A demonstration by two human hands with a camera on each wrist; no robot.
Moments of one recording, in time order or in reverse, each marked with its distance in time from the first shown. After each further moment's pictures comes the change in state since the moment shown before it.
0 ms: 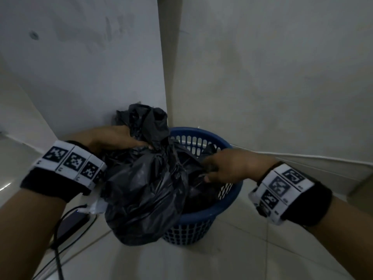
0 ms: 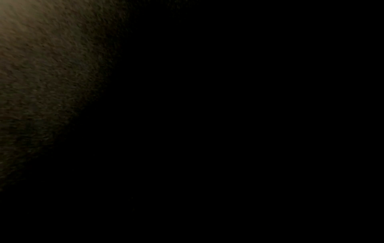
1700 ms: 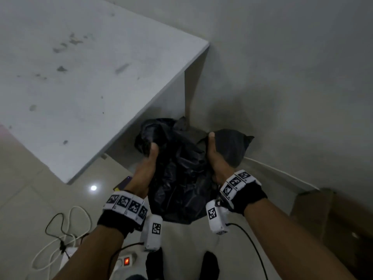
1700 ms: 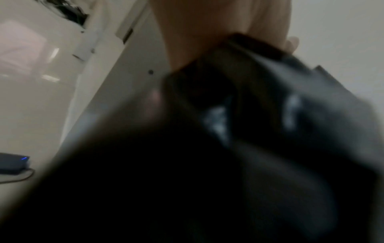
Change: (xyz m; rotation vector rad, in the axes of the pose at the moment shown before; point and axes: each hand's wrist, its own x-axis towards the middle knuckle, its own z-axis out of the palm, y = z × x) left_hand -0.133 0.147 -0.142 -1.192 0.229 -0.347; right_hand -0.087 -0.033 -0.271 1.812 -0.026 0.423
